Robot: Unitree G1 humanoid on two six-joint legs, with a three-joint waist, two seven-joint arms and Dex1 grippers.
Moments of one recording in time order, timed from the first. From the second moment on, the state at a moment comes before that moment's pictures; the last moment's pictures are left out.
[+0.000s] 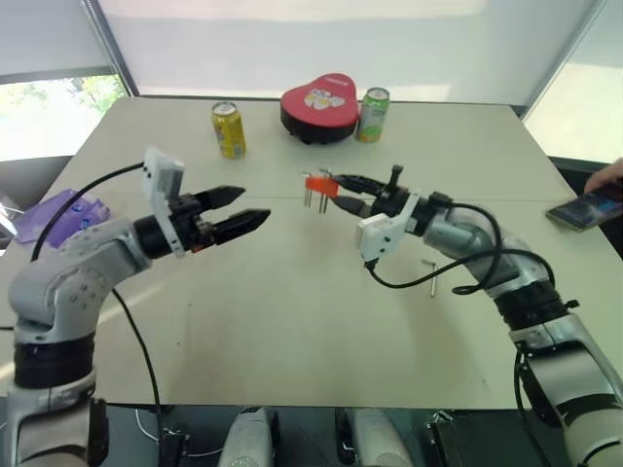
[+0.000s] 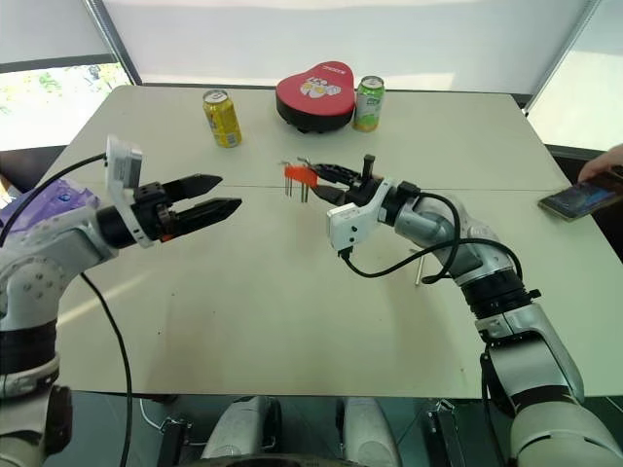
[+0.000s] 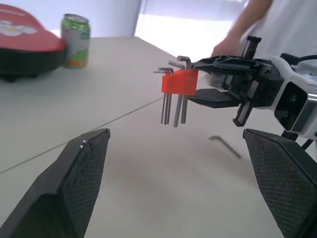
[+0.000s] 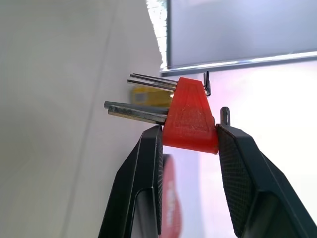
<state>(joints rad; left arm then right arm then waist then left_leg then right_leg) -0.56 0.64 0.18 -0.20 -0.89 0.89 -0.77 -0.74 -0.67 0.26 0.19 -0.57 -0.72 0.35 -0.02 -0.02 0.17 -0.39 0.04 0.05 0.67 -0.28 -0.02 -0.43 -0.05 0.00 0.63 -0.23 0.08</state>
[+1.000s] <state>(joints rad) -0.71 0.52 0.05 -0.08 -0.81 0.84 -0.91 -0.67 -0.72 0.25 0.02 -0.57 -0.77 0.37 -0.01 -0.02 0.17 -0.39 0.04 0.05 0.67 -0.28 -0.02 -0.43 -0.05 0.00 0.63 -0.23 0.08</state>
